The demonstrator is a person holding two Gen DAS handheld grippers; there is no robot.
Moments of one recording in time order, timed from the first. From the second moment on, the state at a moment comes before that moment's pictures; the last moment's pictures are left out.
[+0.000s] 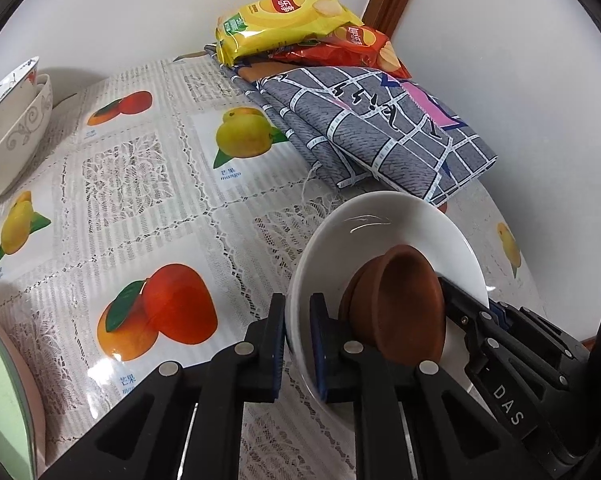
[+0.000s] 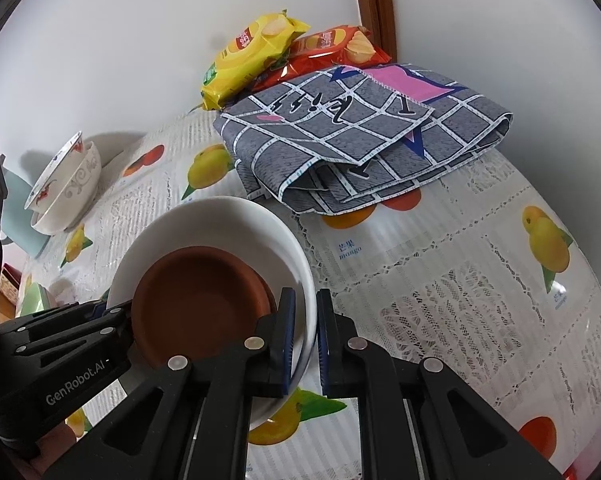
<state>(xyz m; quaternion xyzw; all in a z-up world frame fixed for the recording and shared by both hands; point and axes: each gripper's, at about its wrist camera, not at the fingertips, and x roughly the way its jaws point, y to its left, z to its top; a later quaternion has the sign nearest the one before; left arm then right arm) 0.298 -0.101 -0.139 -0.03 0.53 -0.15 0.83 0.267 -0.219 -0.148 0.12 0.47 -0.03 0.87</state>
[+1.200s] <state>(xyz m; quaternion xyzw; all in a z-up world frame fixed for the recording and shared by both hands) 0.291 -0.101 -0.144 -0.02 0.53 -0.14 0.84 0.269 -0.221 -0.162 0.14 0.49 -0.03 0.86</state>
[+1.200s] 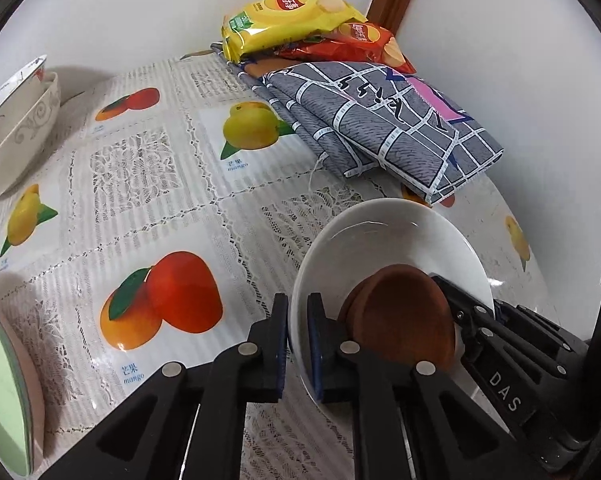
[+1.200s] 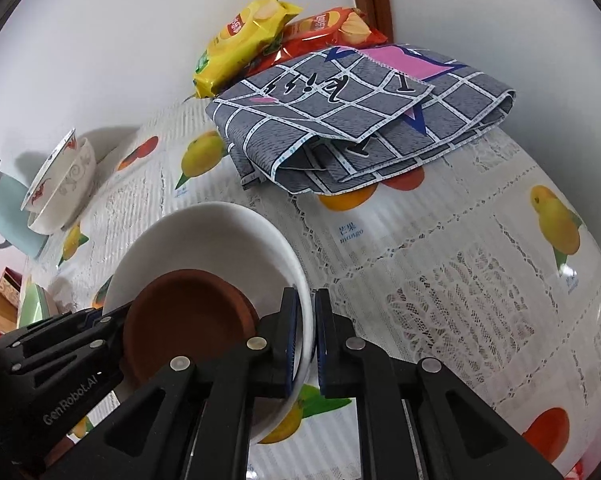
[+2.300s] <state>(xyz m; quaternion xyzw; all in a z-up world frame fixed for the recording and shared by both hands) 0.257 -0.039 -0.084 -0.04 0.49 -0.11 0.86 0.249 -0.166 -0.099 0.14 0.44 0.00 0.89</state>
